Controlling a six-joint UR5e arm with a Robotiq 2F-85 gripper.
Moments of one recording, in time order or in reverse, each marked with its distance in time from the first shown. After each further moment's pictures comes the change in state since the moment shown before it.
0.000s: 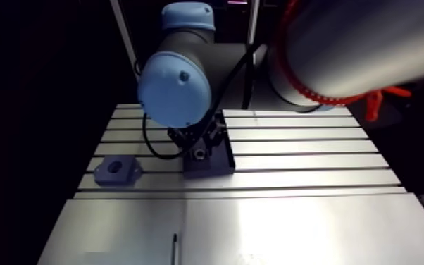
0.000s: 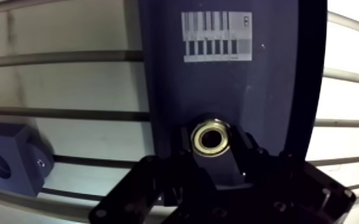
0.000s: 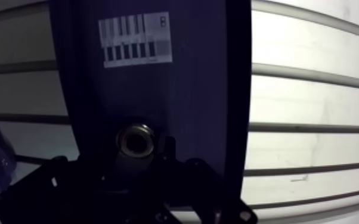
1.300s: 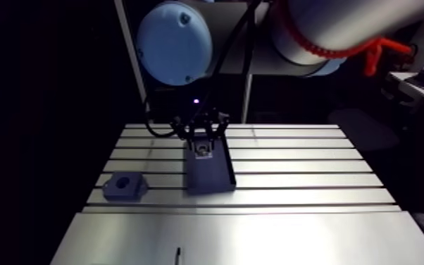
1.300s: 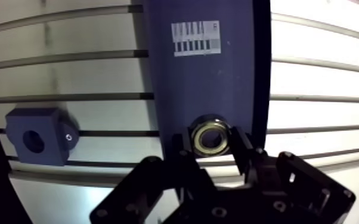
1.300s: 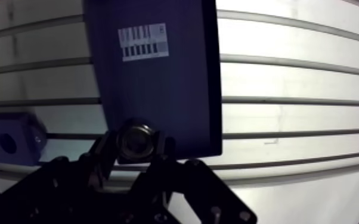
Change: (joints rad) arm 0.018 -0.113 -0.118 0.233 -0.028 0.052
